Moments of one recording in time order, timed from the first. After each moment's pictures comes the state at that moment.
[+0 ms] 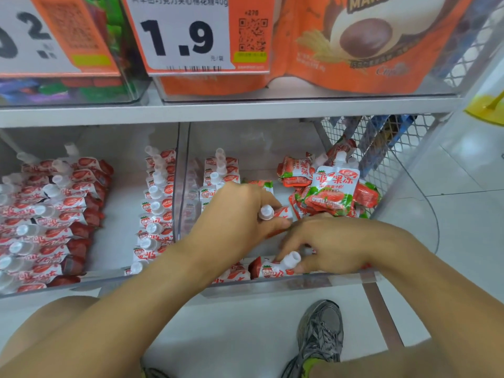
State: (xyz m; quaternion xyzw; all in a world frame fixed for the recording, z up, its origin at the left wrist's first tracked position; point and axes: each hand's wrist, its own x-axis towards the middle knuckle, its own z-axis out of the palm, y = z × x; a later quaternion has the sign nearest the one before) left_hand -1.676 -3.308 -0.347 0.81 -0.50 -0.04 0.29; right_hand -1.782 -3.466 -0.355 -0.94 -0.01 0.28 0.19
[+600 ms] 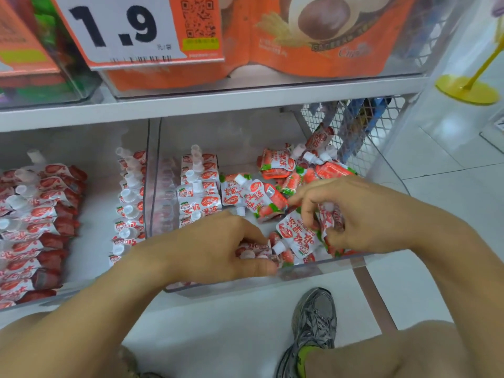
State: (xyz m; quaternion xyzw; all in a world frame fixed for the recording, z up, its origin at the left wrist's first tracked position) left_hand -1.675 -3.297 -0.352 0.75 -0.60 -0.26 0.11; right_hand -1.825 -3.493 -0.316 -0.97 0.07 0.09 0.23
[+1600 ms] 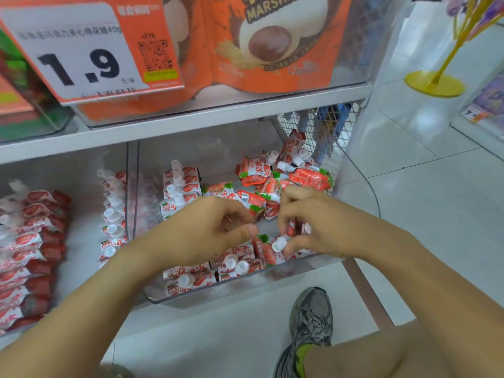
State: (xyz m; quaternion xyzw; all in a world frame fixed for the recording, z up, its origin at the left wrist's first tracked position) left_hand -1.673 -3.318 -0.335 0.77 -0.54 -0.26 0.22; right_hand -1.831 -3.493 -0.355 -0.97 0.07 0.02 0.23
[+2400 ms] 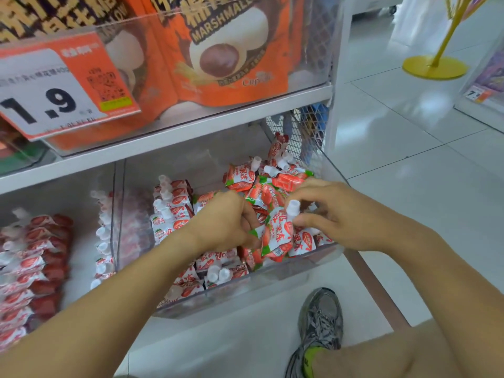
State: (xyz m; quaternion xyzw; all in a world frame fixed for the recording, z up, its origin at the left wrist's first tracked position) left_hand -1.689 -3.380 -0.351 0.81 -0.53 -0.22 0.10; right_hand -1.871 -3.524 -0.351 -0.93 0.10 -0.08 0.34
